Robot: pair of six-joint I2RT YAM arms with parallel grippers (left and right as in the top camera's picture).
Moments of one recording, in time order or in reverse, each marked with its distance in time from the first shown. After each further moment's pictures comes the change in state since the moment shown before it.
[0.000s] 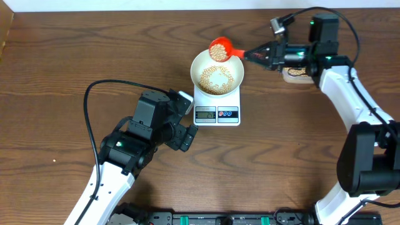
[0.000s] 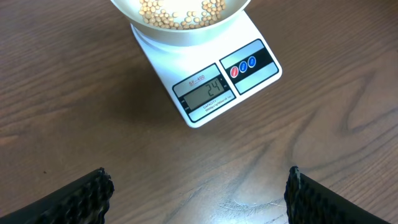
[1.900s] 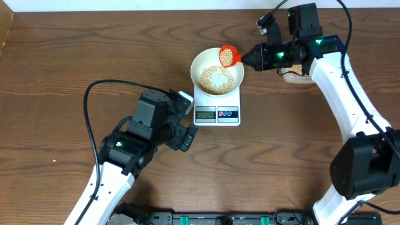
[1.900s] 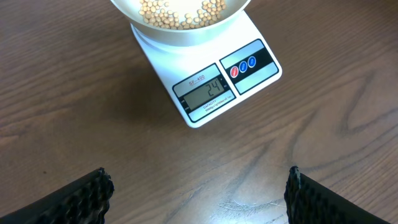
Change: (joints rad) left arm 0.000 0.000 0.000 0.000 0.000 0.000; right arm 0.122 -0.001 0.269 -0.611 0.640 -0.513
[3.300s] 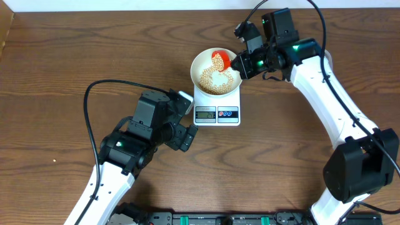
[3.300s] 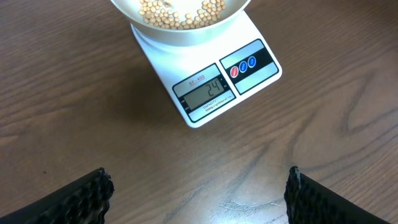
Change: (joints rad) left arm 0.000 0.000 0.000 0.000 0.000 0.000; right arm 0.130 0.000 0.000 0.013 0.223 -0.163
